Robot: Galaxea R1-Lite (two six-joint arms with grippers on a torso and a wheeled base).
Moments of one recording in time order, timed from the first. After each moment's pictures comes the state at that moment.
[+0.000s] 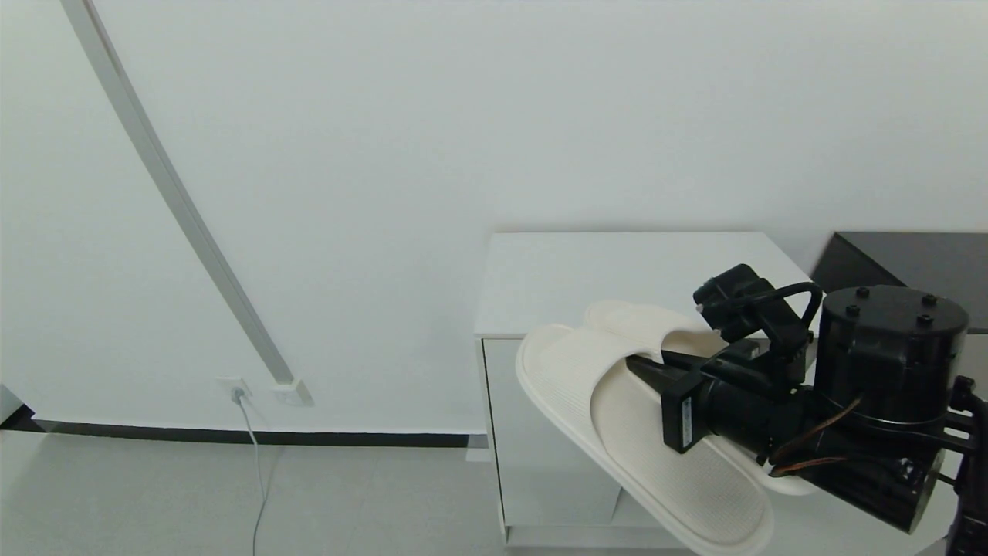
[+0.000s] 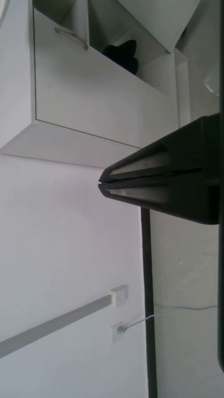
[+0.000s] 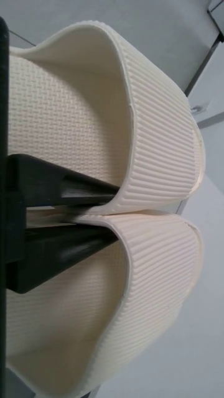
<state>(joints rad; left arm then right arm) 0.00 0.00 0.00 0.00 -0.03 0.01 0.78 1.59 -0.64 -0.76 -0.17 0.00</state>
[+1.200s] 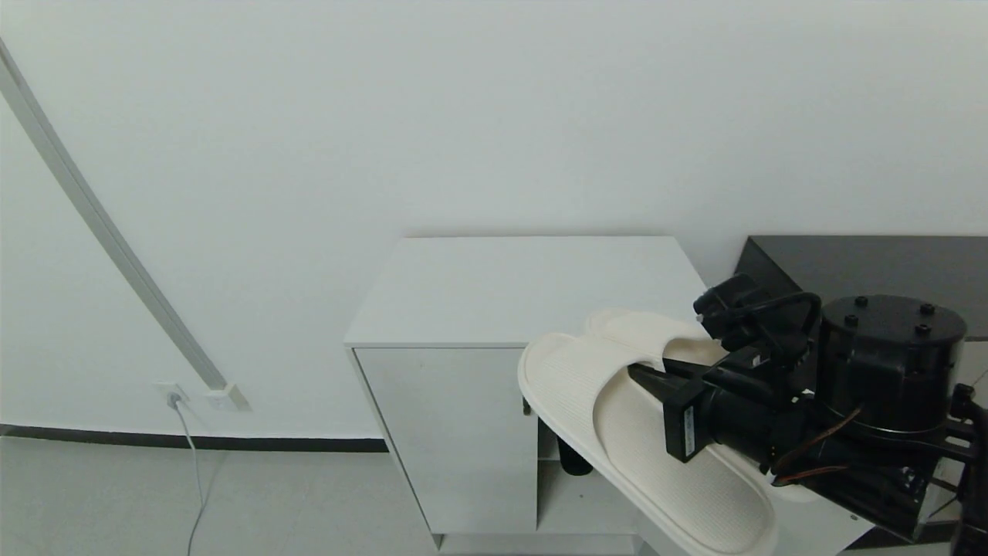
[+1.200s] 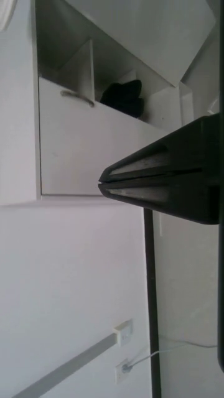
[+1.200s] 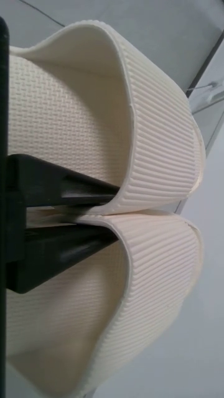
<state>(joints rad) 0.00 0.00 0.00 0.00 -0.03 0.01 0.78 1.59 -0.62 -0.76 -0.17 0.00</state>
